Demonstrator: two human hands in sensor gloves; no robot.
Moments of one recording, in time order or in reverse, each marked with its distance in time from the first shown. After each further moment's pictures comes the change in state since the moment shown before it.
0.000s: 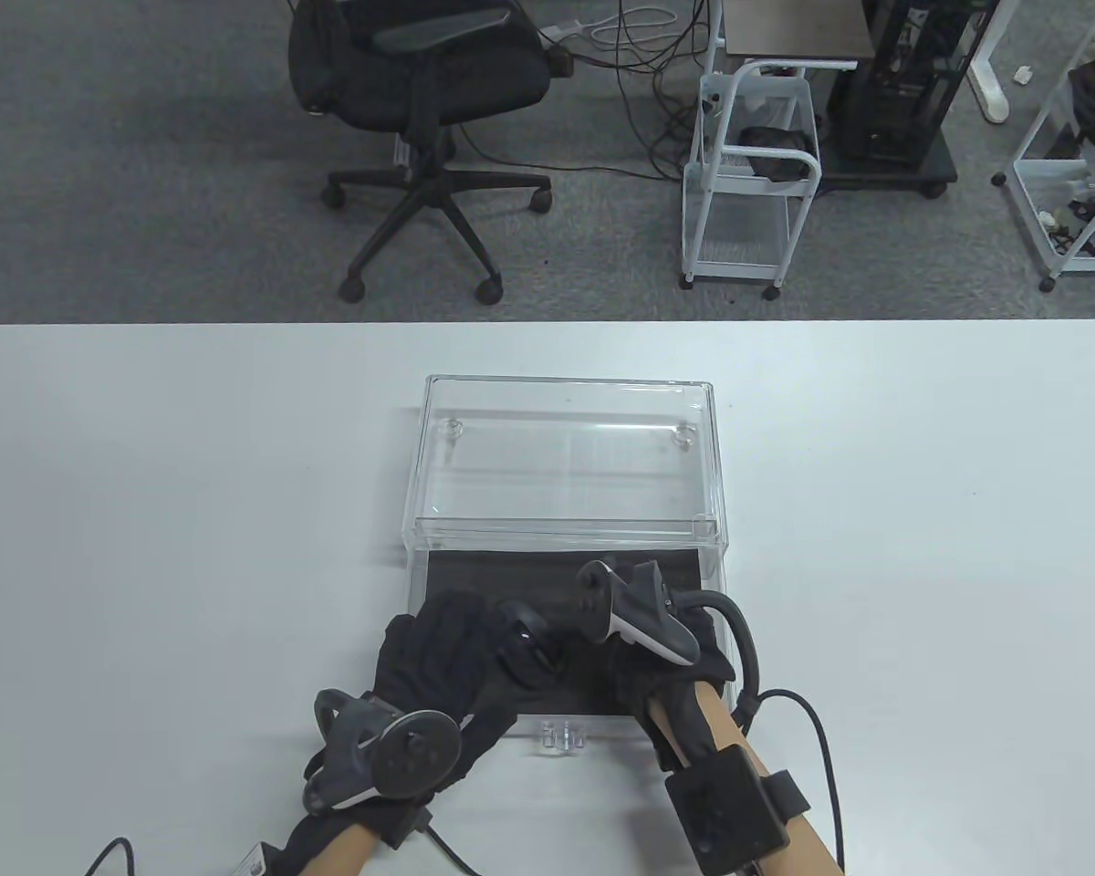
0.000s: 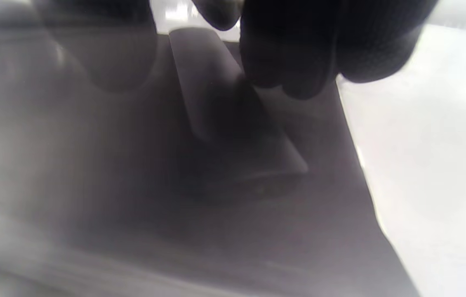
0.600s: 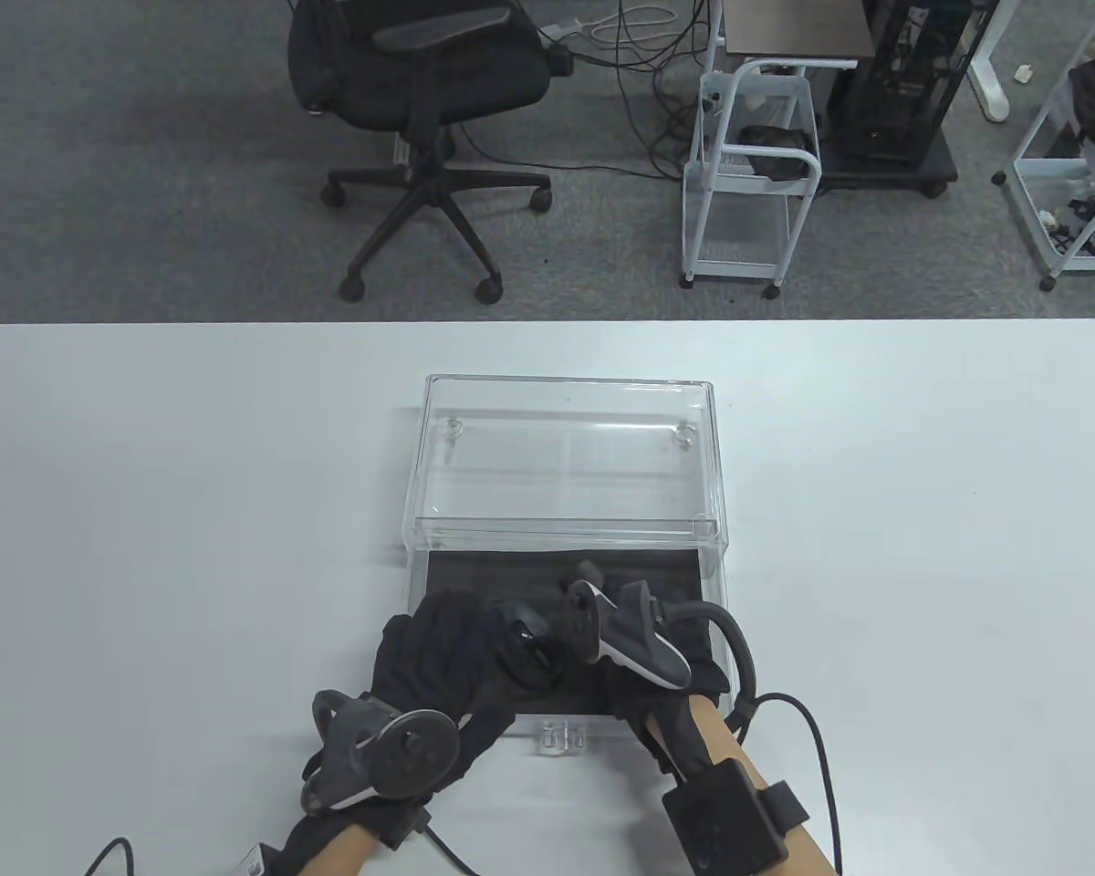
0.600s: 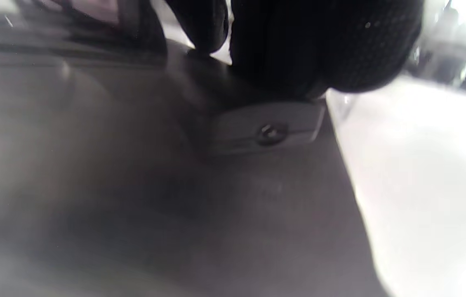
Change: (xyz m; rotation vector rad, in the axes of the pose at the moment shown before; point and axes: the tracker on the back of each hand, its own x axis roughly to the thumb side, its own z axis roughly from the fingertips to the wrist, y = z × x) left_hand -0.001 0.000 0.000 -0.006 0.014 0.007; right_hand 0.008 -0.010 0.028 -0.244 -0.035 0.063
